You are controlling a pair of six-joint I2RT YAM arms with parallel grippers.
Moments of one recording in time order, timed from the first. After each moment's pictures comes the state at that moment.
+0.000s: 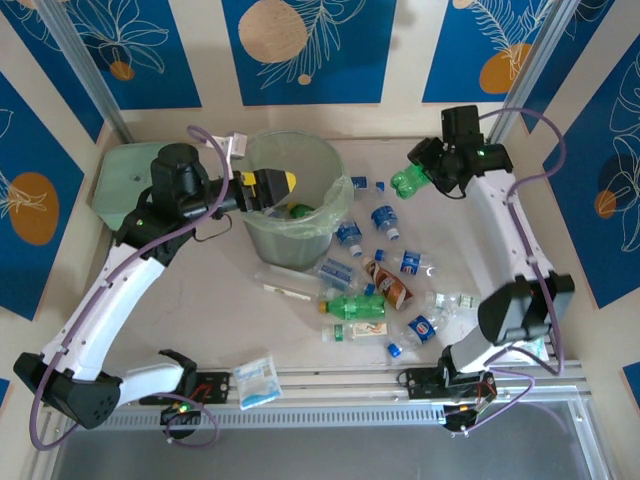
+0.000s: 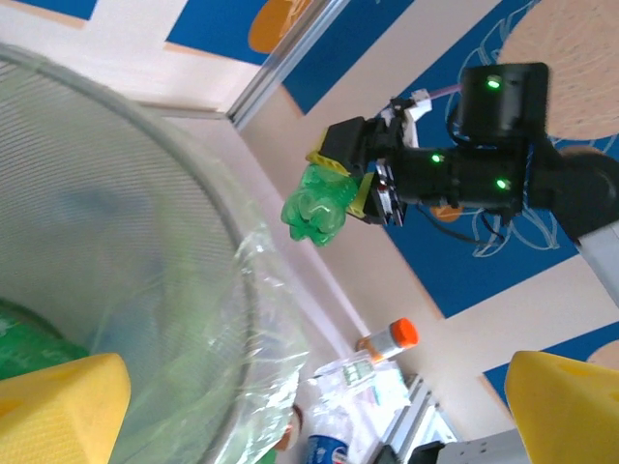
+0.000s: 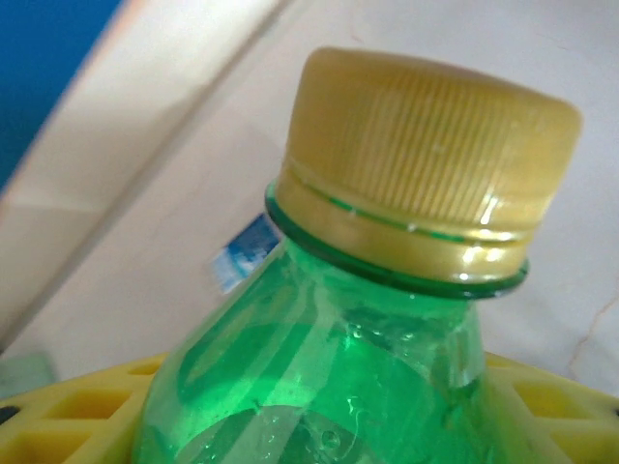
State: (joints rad) left arm -0.46 1.17 1.35 -0.43 0.57 -0.60; right arm 0.14 1.54 1.67 -0.95 0.00 0.85
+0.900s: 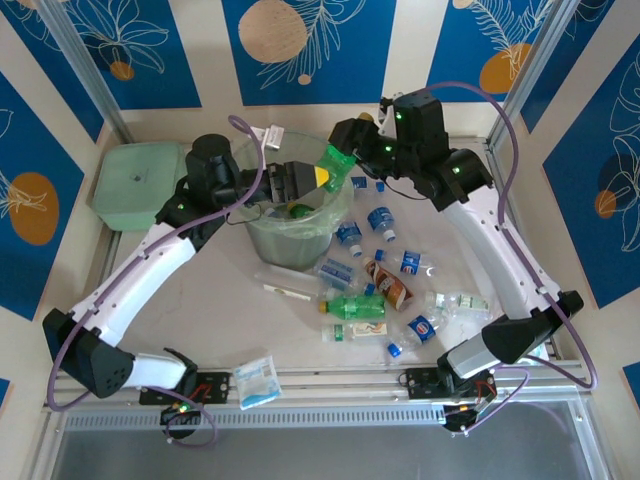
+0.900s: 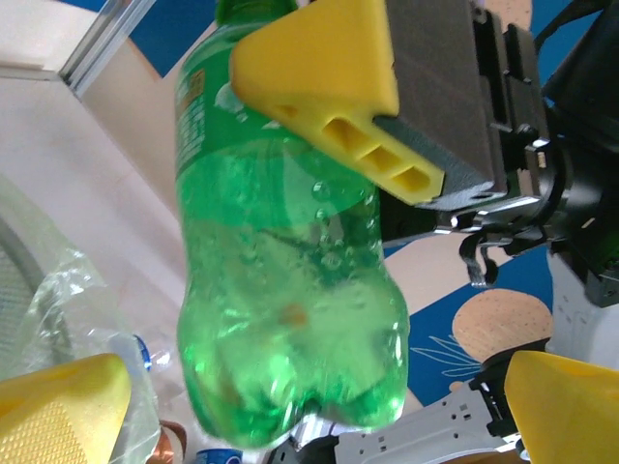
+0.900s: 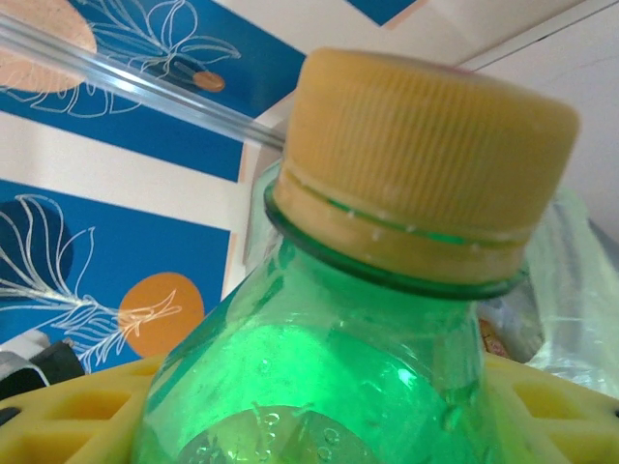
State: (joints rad) left arm -0.55 1.34 1.35 -0.10 0.77 -0.78; right arm 0.52 1.50 1.84 -0.78 -0.25 0.93
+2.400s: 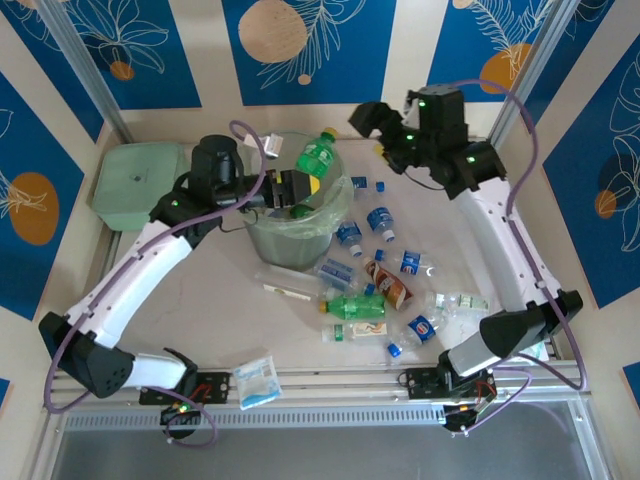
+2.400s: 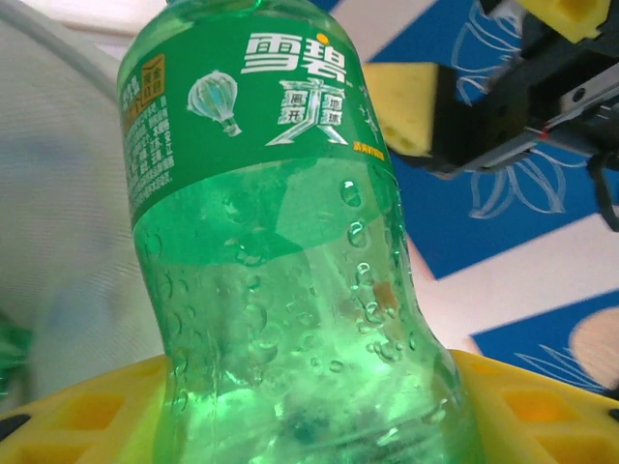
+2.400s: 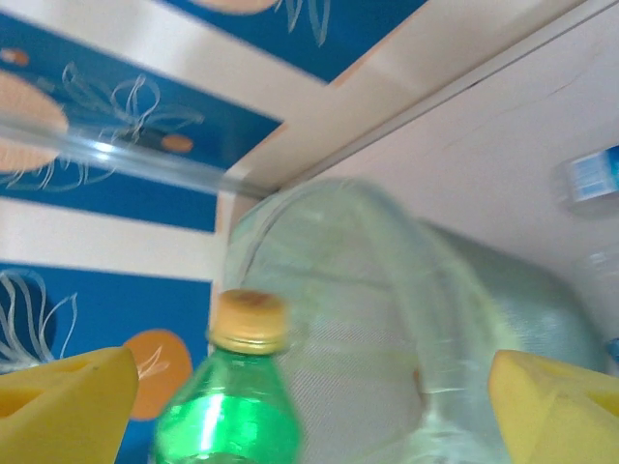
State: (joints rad) left arm -0.54 1.34 1.46 -0.50 0.54 -0.59; right arm 0.33 1.49 1.84 -0.80 -0.28 0.93
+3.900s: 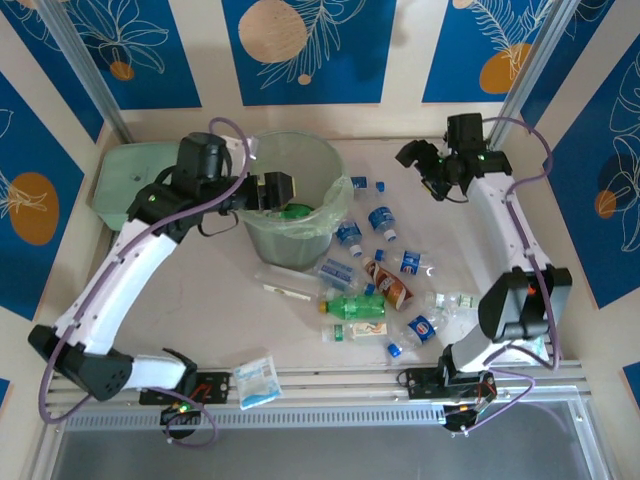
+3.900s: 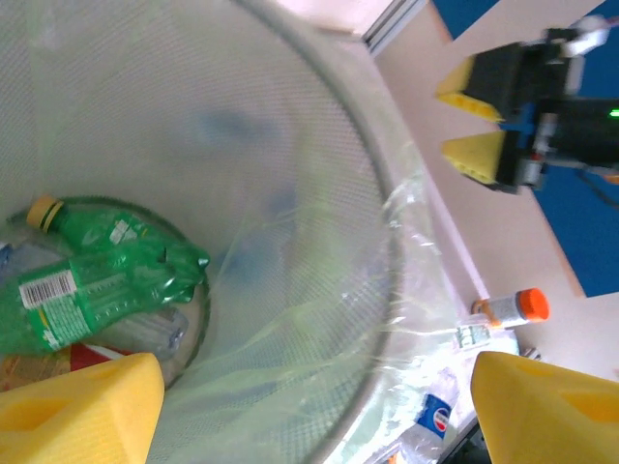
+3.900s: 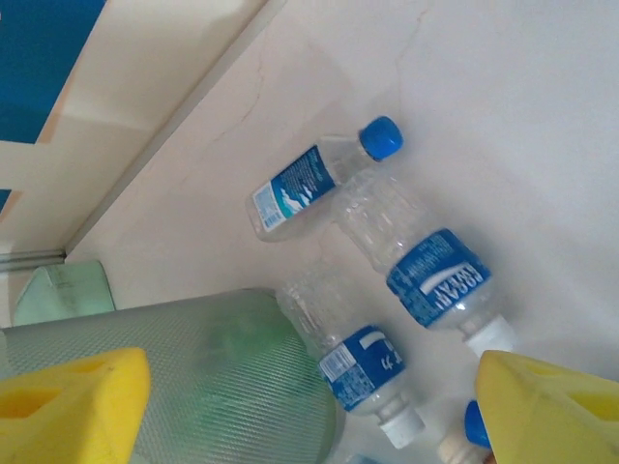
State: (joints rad) left arm -0.50 1.30 1.55 -0.79 0.33 -0.47; right arm 0.07 1.62 1.61 -0.84 -0.29 0.76
